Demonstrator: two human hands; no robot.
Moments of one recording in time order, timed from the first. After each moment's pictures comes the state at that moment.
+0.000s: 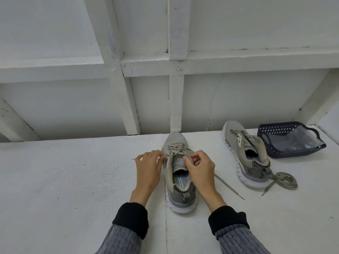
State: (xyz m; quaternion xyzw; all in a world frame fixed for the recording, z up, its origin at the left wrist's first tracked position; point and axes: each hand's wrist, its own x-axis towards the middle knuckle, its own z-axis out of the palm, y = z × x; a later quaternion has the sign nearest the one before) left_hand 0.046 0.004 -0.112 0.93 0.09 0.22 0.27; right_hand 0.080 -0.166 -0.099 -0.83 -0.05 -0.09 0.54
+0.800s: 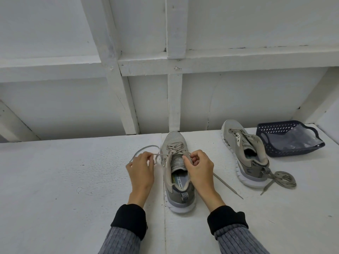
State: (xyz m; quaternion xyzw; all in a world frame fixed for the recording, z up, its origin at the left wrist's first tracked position) left_hand 0.042 0.010 -0.125 0.90 0.21 0.24 0.30; right_hand 0.080 -0.166 -0.101 -0.83 -0.06 -0.09 0.54
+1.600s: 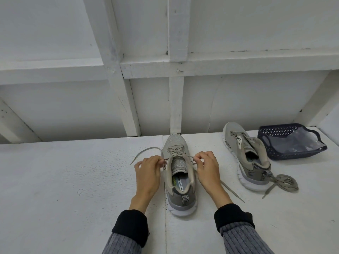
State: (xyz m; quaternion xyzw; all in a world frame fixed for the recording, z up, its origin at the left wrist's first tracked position) left_hand 0.038 -0.001 -0.113 0.91 0.11 0.22 0.34; right_hand 0.102 -0.185 -0.109 -0.87 -0.08 -0.05 0.47
